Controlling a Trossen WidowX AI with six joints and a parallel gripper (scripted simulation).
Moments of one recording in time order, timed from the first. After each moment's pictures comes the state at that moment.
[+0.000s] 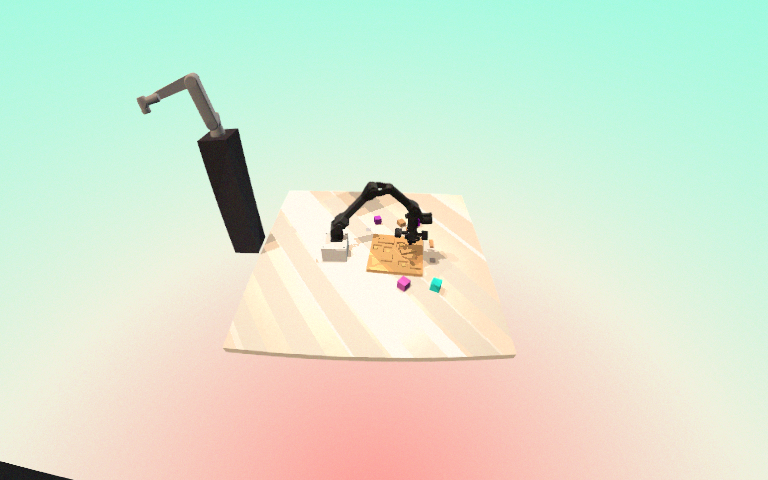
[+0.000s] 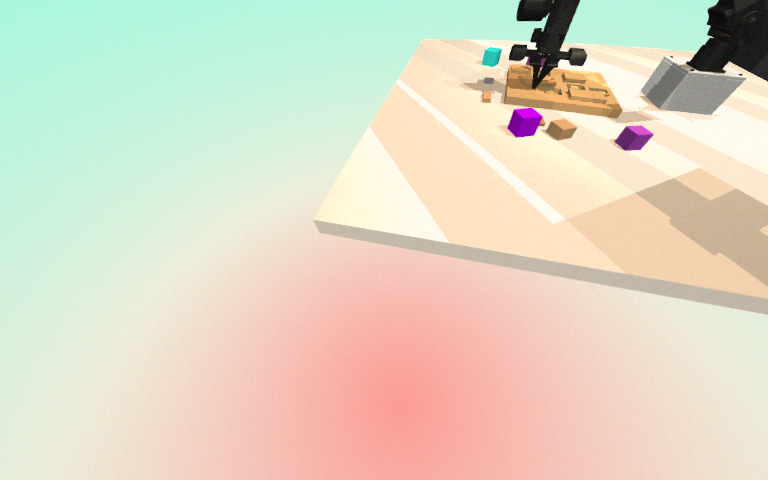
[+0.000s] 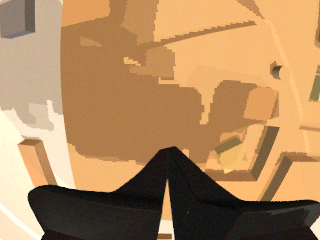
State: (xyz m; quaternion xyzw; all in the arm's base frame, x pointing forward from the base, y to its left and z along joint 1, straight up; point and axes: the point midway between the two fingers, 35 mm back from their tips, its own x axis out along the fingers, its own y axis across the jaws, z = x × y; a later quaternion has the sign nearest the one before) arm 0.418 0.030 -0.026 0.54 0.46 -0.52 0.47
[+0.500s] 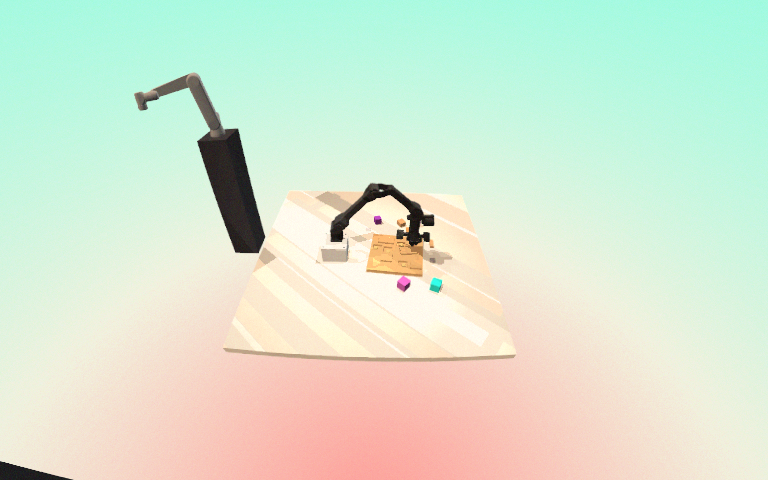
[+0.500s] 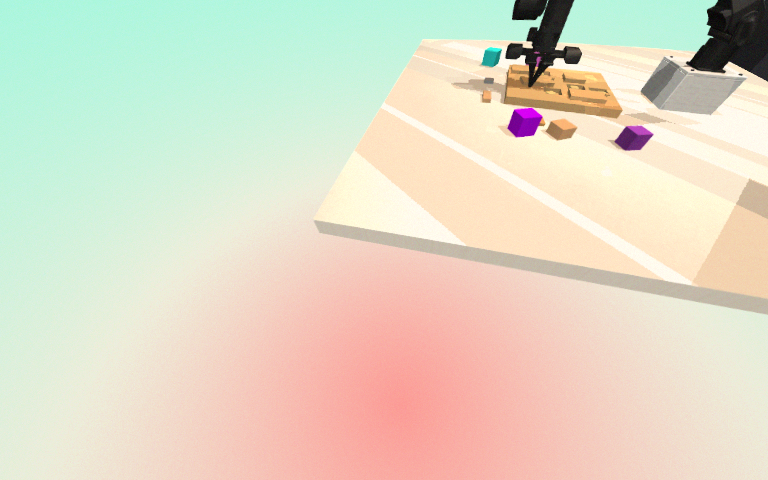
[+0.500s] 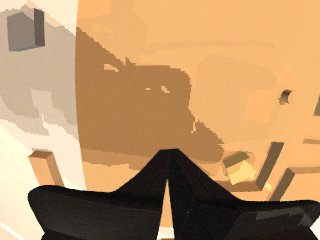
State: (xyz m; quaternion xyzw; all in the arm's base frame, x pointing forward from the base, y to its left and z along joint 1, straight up) arm 0.427 0.017 -0.026 0.54 0.46 -0.52 0.47
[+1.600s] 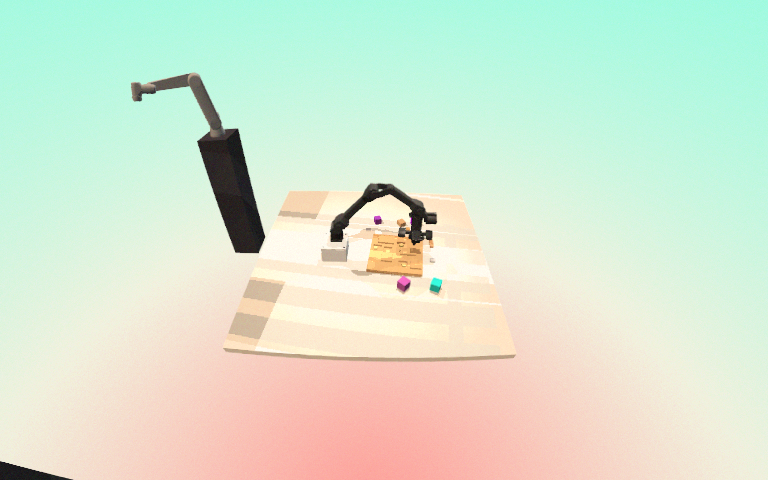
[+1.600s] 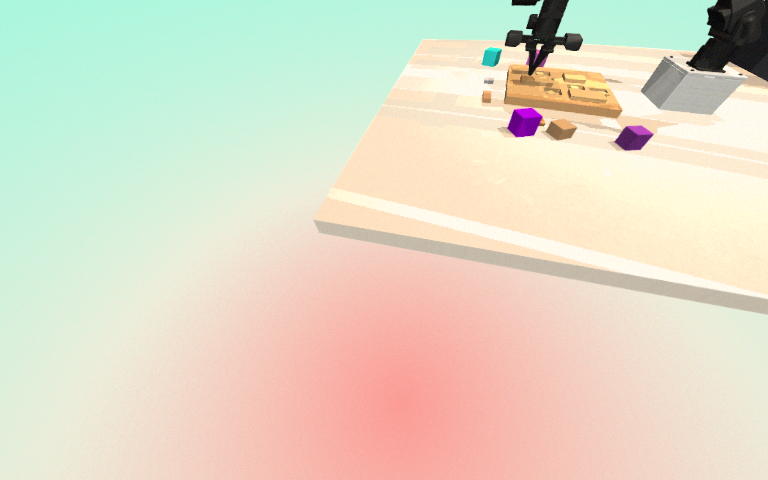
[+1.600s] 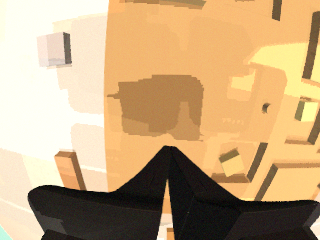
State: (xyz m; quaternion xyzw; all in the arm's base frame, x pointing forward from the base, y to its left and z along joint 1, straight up) arm 0.434 0.002 0.001 0.54 0.46 -0.52 0.47
